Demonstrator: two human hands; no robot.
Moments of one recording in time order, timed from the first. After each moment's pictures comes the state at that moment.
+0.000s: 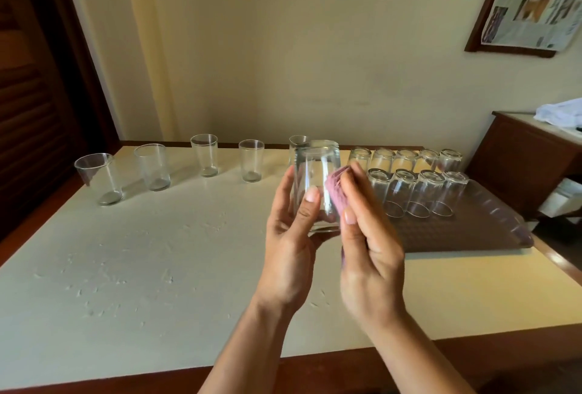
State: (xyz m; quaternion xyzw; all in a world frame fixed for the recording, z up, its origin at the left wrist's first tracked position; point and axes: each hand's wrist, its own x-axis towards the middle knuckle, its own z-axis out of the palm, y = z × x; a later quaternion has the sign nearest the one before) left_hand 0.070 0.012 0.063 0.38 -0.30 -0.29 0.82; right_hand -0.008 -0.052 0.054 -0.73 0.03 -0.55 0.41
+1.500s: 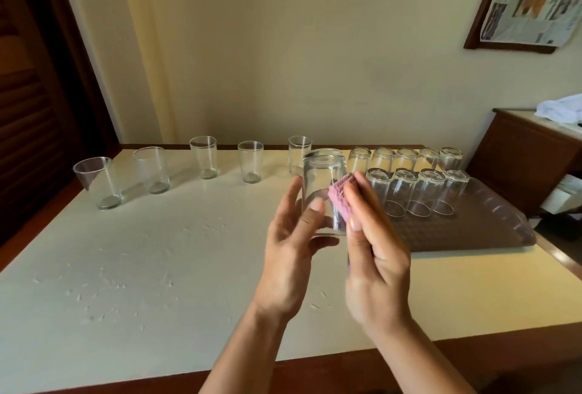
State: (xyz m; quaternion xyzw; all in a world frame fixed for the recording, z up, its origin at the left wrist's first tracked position) left_hand 0.074 0.012 0.054 0.41 -0.32 -0.28 0.81; right_hand -0.014 -0.056 0.047 -0.74 0.04 -0.56 0.37
